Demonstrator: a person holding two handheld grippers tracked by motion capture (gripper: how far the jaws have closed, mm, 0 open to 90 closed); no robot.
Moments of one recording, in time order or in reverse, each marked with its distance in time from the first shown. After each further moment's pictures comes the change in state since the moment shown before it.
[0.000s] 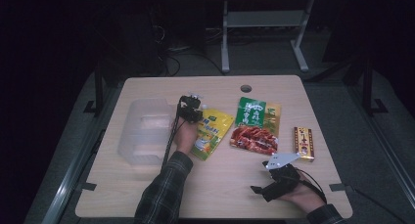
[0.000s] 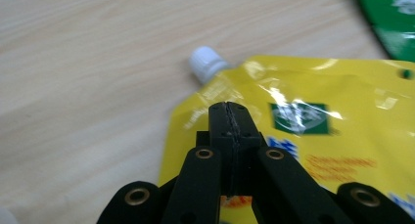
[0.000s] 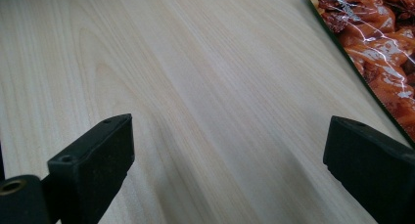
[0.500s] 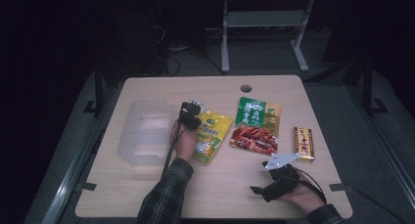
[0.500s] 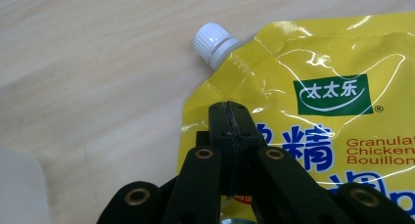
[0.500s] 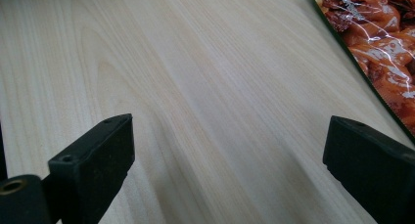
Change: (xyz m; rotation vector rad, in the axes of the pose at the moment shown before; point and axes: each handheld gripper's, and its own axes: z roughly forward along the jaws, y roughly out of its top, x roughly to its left) left arm -0.013 -0.021 -0.004 0.080 0.099 0.042; right arm 0.001 0.000 0.001 0.007 0.004 -0.005
